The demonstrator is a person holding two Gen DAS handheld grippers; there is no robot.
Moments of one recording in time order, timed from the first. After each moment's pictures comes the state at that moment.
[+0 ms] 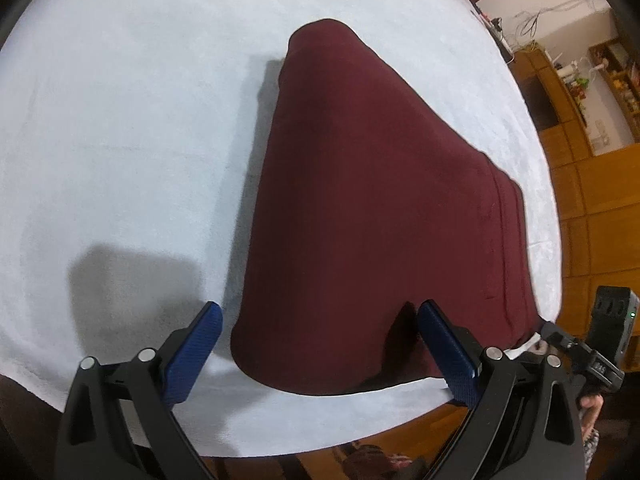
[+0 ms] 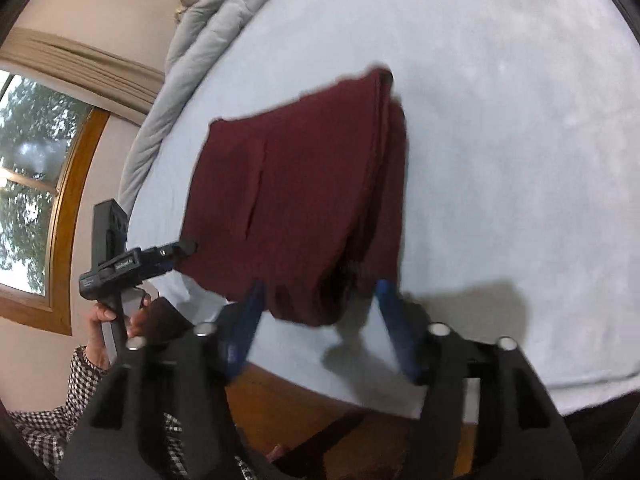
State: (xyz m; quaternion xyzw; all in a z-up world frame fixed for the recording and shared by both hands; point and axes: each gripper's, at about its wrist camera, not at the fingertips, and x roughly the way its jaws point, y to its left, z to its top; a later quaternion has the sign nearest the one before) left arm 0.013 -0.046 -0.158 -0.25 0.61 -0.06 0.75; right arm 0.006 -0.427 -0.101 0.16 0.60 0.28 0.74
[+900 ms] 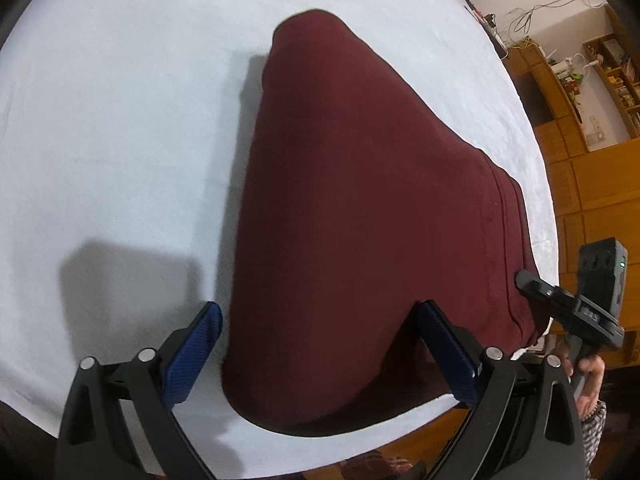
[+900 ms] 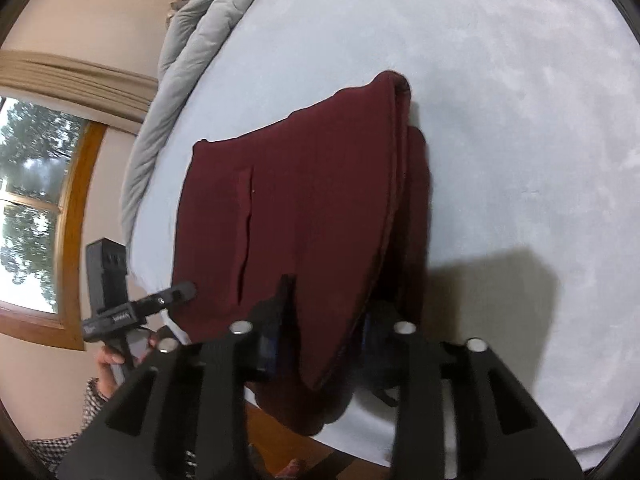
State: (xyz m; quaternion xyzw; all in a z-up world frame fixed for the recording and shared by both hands) left arm 0.023 -0.046 -0.166 -0.24 0.60 -0.07 0.75; right arm 0.046 -0.411 -0.131 0.18 0.61 0.28 0.72
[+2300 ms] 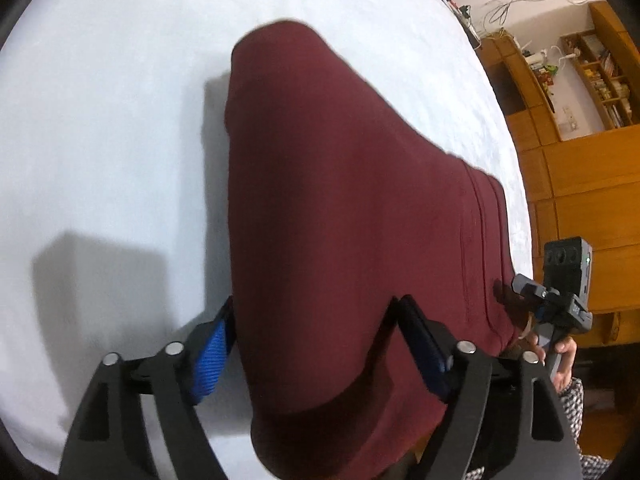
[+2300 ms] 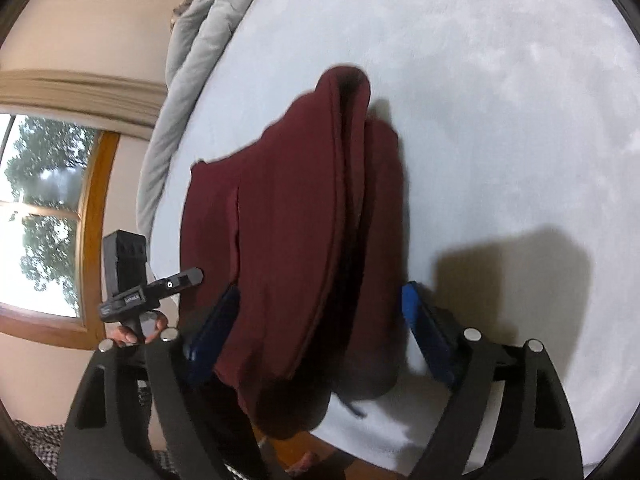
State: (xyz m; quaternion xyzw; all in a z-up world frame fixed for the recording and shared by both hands) left arm 0.052 -0.038 -0.173 -0.27 0.60 -0.14 0.74; right arm 0.055 -0.451 -0.147 0.23 0.62 0.30 0.68
